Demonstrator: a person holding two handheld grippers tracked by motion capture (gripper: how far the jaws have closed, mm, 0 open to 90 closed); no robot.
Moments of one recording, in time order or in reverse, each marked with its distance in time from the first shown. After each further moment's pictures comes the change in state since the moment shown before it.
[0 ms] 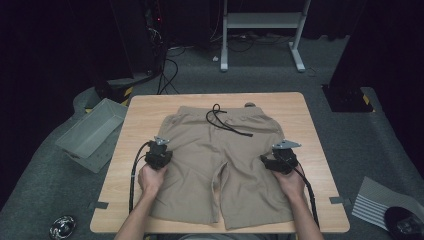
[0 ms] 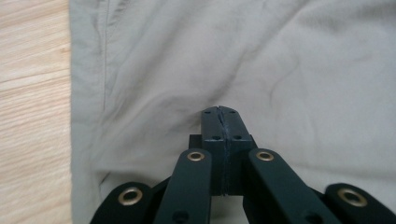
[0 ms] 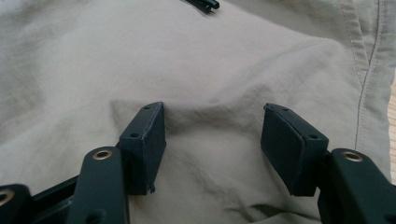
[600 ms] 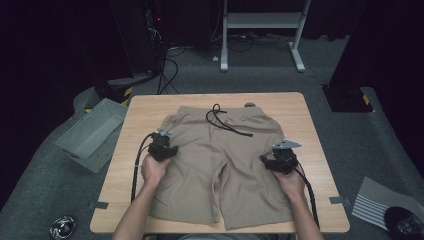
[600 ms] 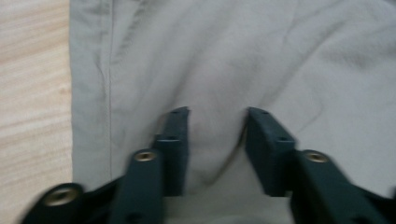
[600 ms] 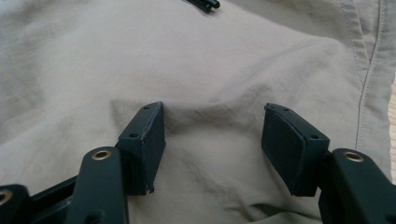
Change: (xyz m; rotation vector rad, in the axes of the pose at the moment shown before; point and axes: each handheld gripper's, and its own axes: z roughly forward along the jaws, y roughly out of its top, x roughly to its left) left arm 0.006 0.024 0.020 0.006 0.016 0.035; right arm 0.000 0.000 0.000 0.002 0.001 0.002
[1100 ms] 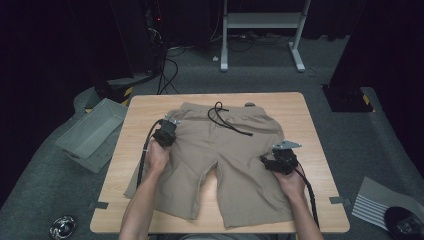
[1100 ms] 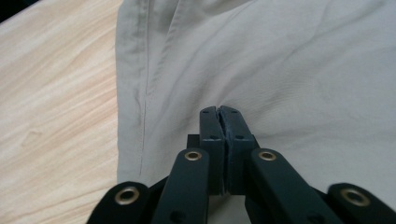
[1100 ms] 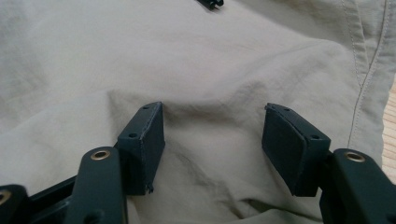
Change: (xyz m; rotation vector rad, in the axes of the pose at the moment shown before) left arm -0.008 0.044 0.011 0.053 0.196 0.142; right arm 0.000 -0.001 -0.001 0.001 0.005 -0.001
